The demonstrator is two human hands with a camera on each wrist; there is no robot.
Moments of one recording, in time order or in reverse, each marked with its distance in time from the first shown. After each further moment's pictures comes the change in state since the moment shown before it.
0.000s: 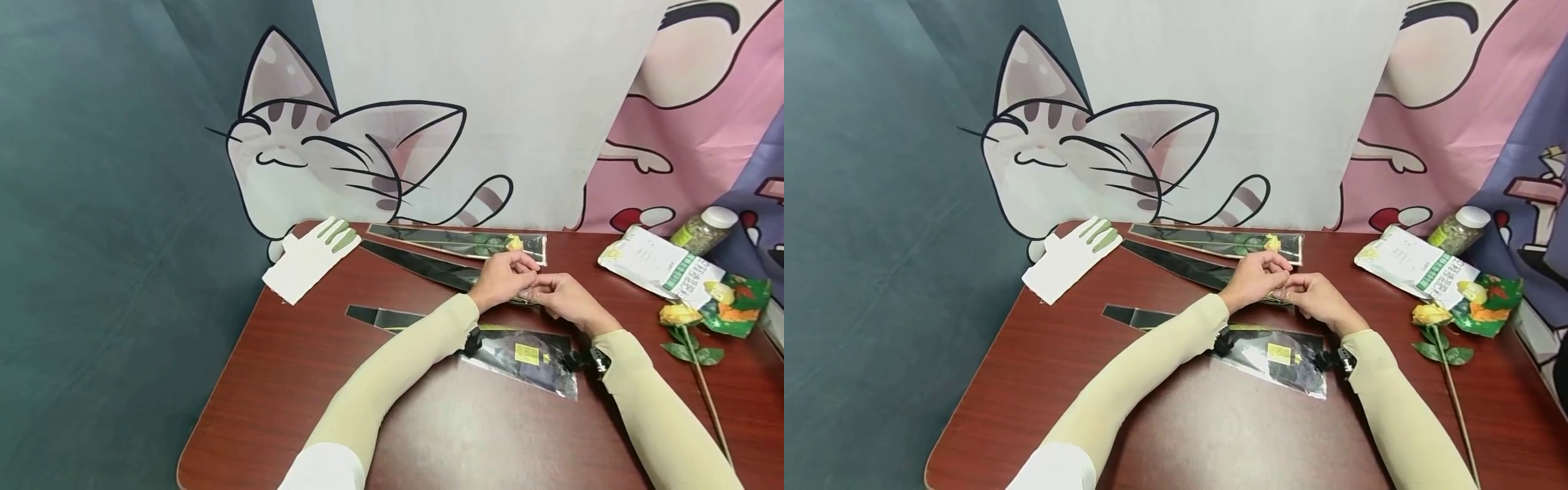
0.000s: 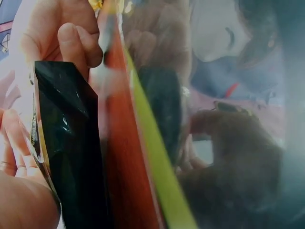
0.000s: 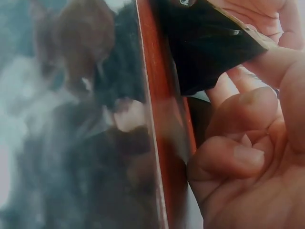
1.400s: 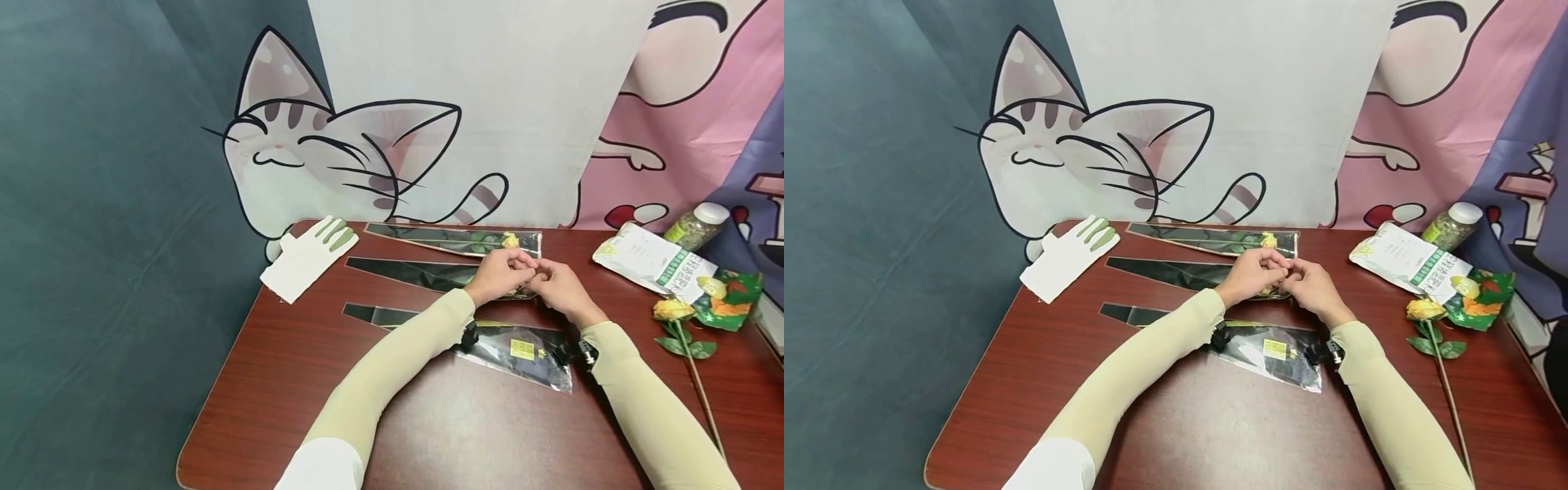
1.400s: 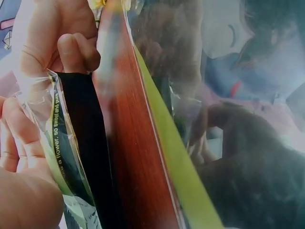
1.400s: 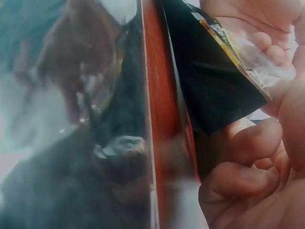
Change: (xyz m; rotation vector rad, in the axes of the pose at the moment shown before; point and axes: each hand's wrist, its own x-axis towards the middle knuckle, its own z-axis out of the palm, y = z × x) left_hand 0.004 0.002 -0.001 -0.054 -0.042 0.031; right_hand 0.005 -0.012 0.003 -0.063 0.188 0.014
